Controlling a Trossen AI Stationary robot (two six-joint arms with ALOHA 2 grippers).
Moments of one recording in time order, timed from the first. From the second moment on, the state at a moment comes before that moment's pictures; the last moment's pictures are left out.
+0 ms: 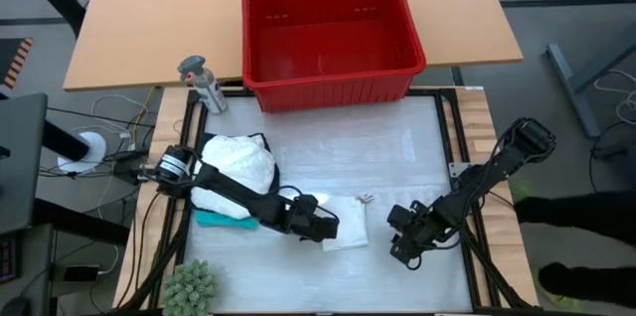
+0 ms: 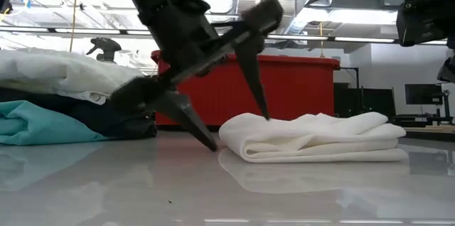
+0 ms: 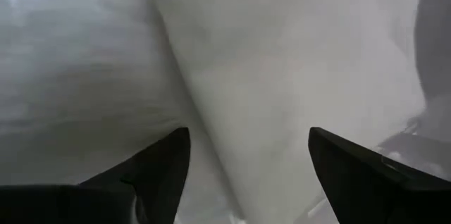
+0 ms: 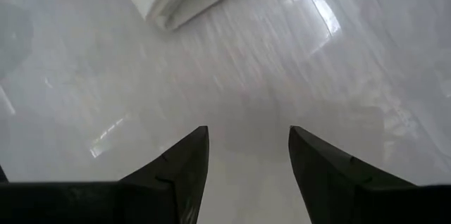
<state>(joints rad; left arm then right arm) -0.33 2.00 1.26 -0.22 -0.24 -1.68 0.69 1.43 0.75 -0.53 0.18 1.23</state>
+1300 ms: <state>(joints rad) -0.25 1.80 1.26 -0.18 -0.27 -1.51 0.69 1.43 0.75 -0.52 0.18 1.22</state>
